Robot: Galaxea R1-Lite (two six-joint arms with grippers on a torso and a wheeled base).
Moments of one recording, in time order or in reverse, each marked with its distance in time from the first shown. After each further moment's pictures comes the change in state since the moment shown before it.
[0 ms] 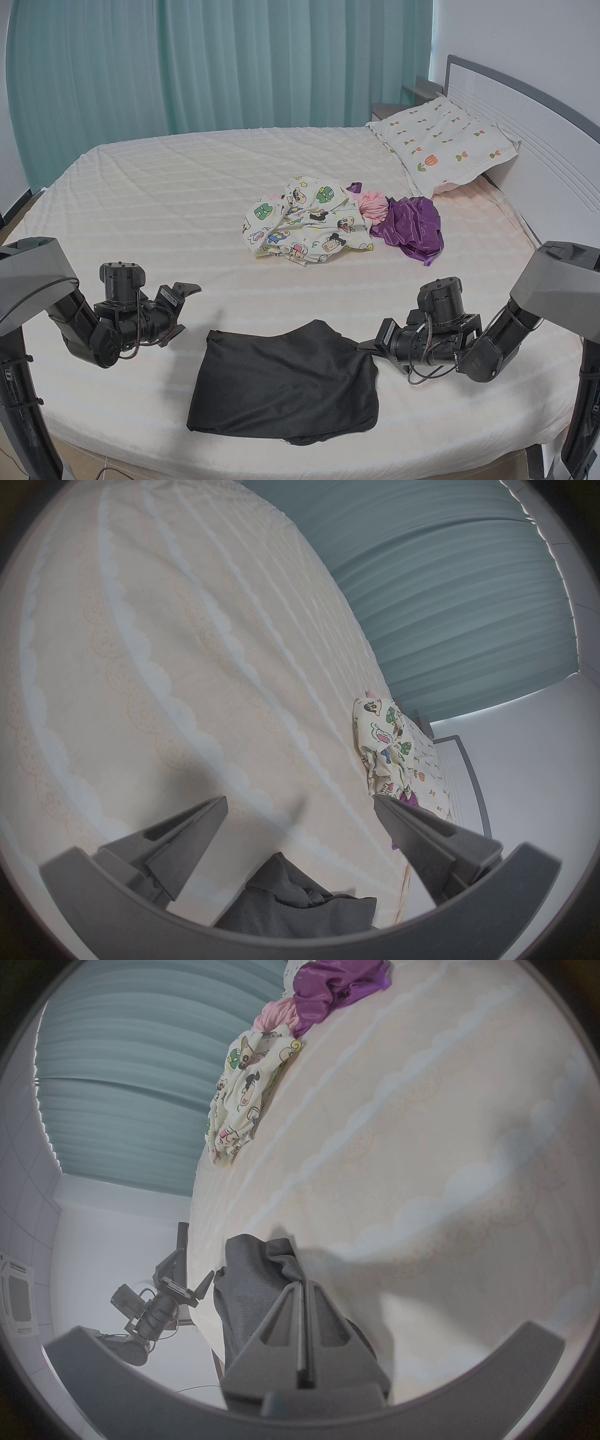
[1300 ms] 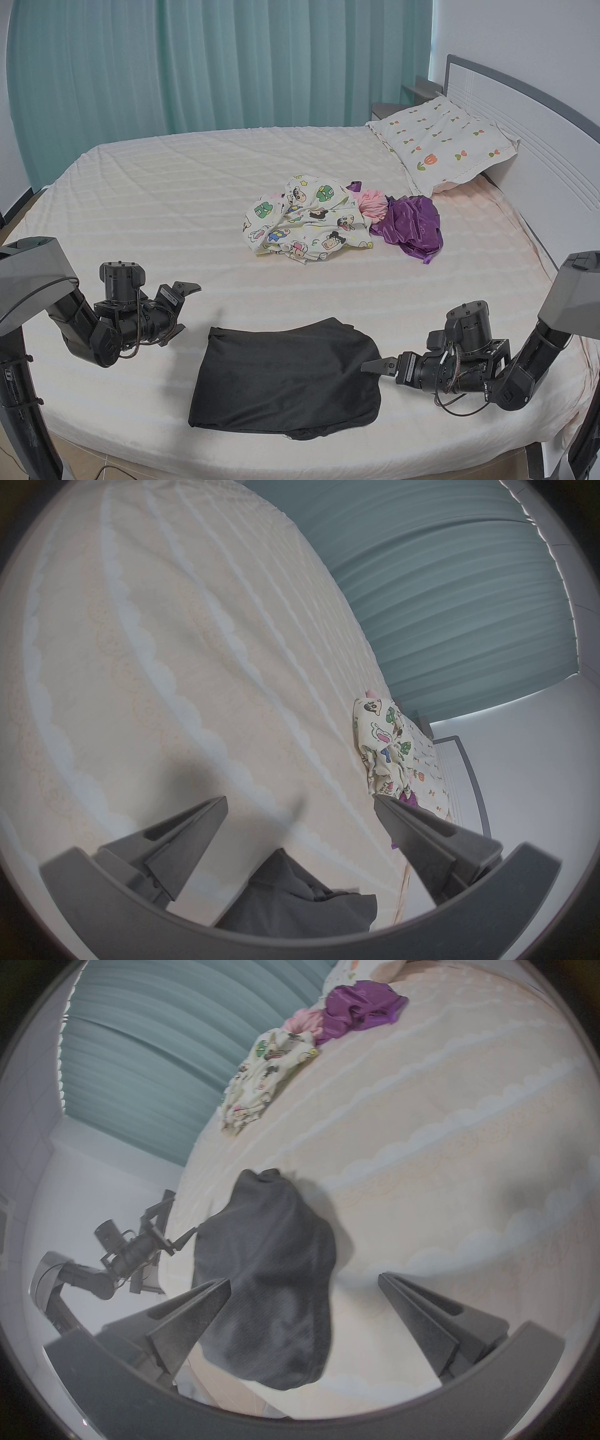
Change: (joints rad) left arm 0.000 0.000 -0.004 0.002 -0.001 -0.003; right arm 0.017 -0.130 0.296 -0.116 -0.052 -0.242
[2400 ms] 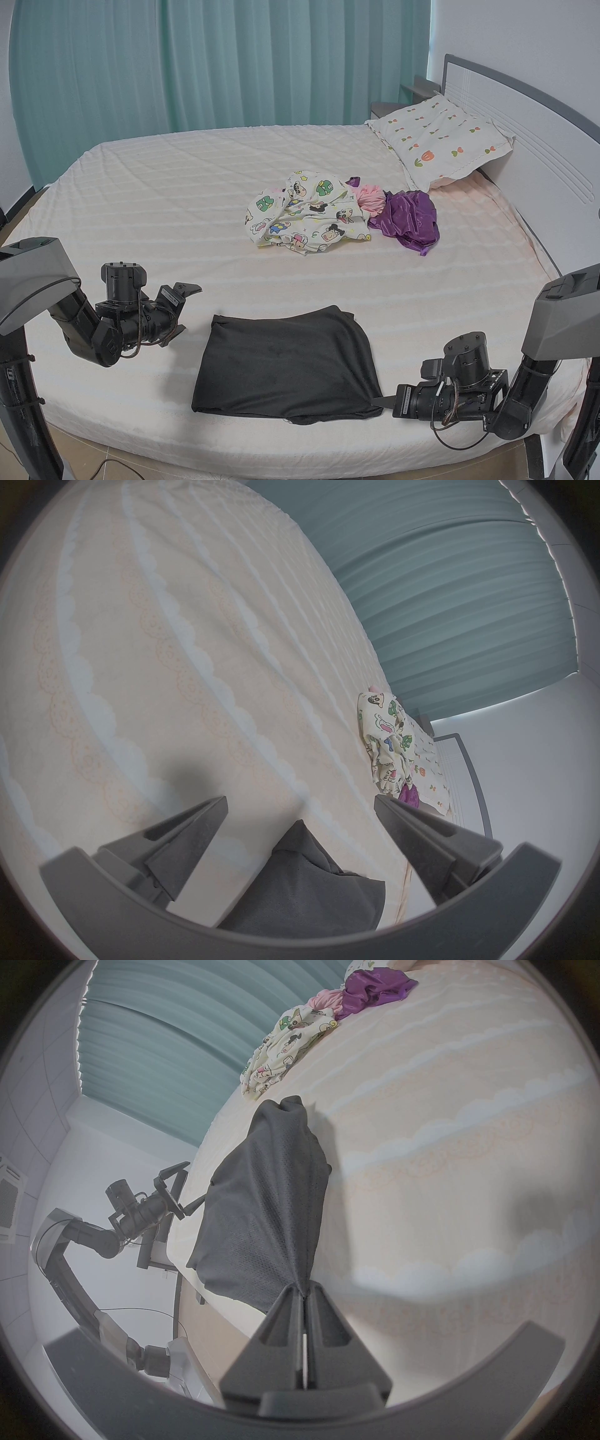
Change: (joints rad) left arm 0.001 0.013 -0.010 0.005 0.000 0.001; right arm 0.077 0.071 0.180 -0.261 0.019 -0.012
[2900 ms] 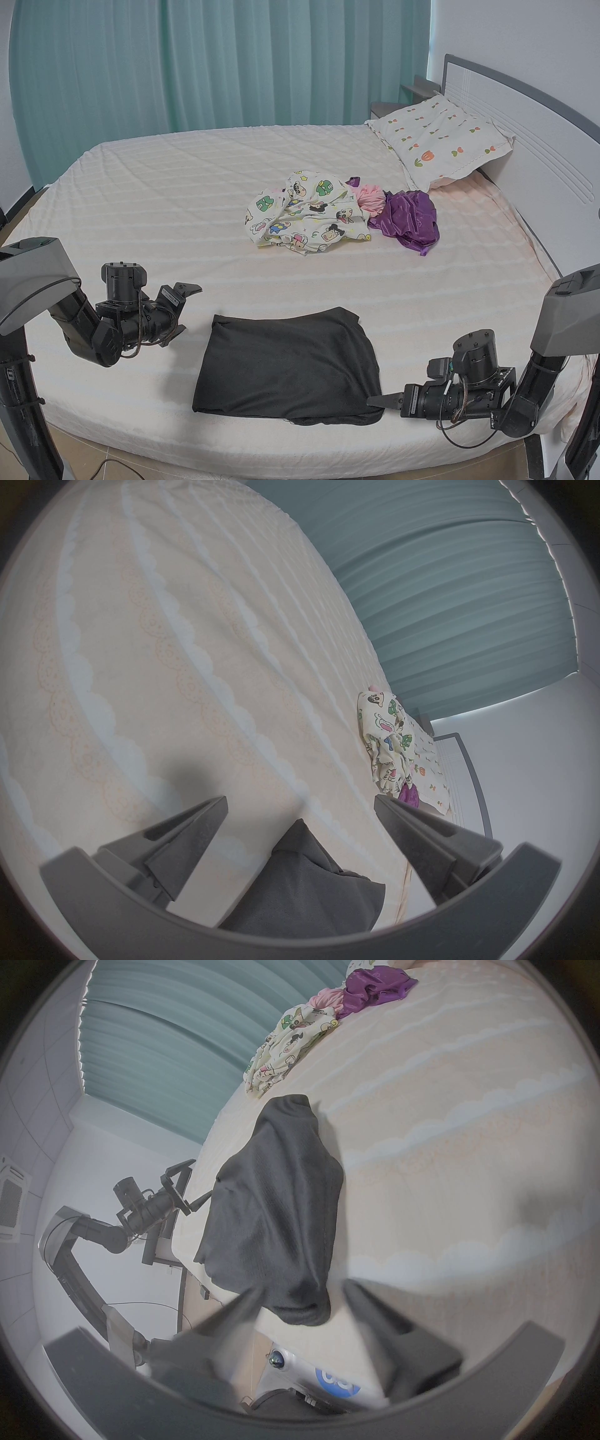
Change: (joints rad) left arm 0.000 0.000 0.000 0.001 0.000 0.000; right arm -0.033 -0.031 0.031 0.004 0.053 -0.022
